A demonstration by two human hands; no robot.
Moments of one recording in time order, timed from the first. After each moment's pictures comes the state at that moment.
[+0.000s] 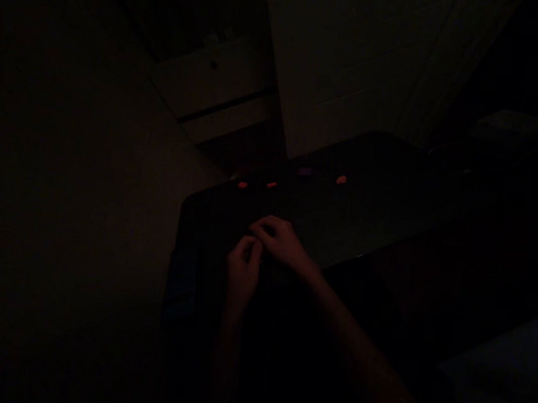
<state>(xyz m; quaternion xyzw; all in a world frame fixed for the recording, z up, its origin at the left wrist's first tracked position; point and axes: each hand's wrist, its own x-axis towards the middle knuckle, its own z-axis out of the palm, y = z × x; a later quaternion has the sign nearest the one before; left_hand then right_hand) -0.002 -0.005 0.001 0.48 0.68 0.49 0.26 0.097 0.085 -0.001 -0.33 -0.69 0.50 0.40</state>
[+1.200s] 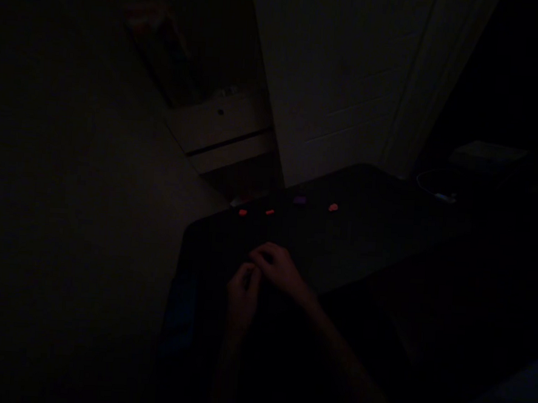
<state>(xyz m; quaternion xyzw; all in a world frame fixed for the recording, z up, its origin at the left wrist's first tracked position) -0.005 -0.004 -0.006 0.48 0.68 0.49 0.26 0.094 0.086 -0.009 -0.32 -0.70 0.49 0.42</state>
